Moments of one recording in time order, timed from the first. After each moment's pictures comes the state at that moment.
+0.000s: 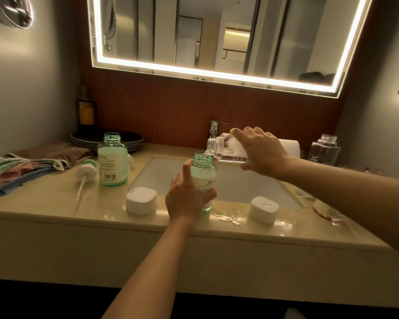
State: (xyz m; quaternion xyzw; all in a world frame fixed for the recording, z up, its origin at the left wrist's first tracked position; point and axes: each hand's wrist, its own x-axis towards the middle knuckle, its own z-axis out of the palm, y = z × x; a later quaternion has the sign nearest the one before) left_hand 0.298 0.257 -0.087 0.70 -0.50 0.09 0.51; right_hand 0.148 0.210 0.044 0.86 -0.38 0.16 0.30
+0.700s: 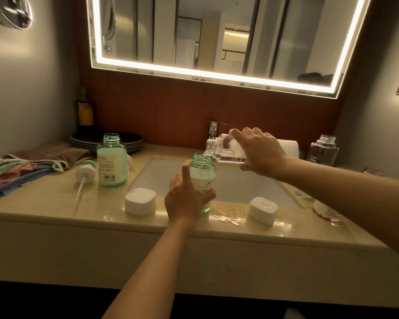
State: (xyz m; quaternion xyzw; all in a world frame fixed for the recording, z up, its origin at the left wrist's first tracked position) left_hand 0.297 0.259 -0.087 0.70 -0.50 0.09 0.50; right_hand 0.149 0.212 0.044 0.86 -0.38 0.16 0.31
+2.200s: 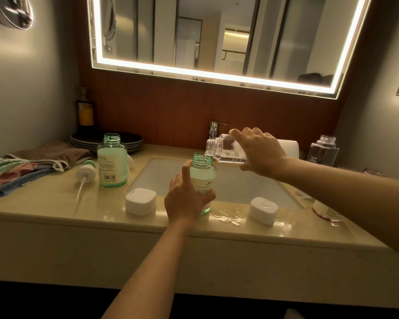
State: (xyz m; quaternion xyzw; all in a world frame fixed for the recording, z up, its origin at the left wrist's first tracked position) left_hand 0.296 0.262 -0.086 0.70 -0.50 0.09 0.50; right_hand 0.149 0.209 0.044 0.86 -0.38 0.16 0.31
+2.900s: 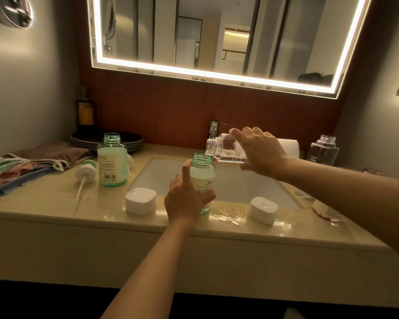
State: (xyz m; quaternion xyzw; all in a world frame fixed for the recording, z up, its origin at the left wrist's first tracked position) left_hand 0.296 0.262 -0.086 0.70 -0.50 0.09 0.49; right_hand 0.149 0.207 0.043 0.85 -0.38 0.17 0.32
